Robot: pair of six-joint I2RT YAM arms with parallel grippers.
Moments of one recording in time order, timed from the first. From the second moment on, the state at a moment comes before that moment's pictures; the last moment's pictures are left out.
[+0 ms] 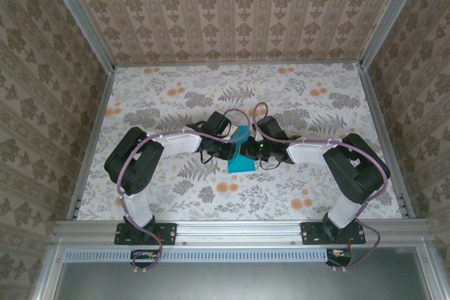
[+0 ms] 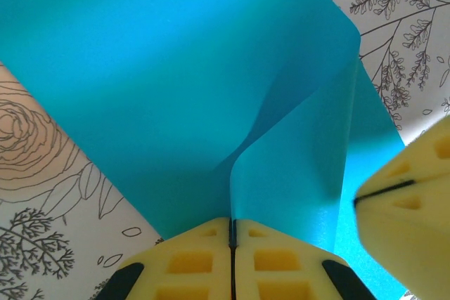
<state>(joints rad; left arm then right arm) -0.75 1.82 1.02 -0.32 0.26 -0.25 0.57 1.70 0.79 0.08 -0.38 0.87</state>
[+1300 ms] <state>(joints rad) -0.75 1.82 1.03 -0.32 0.25 -0.25 0.57 1.79 0.85 -0.02 -0.37 0.79</state>
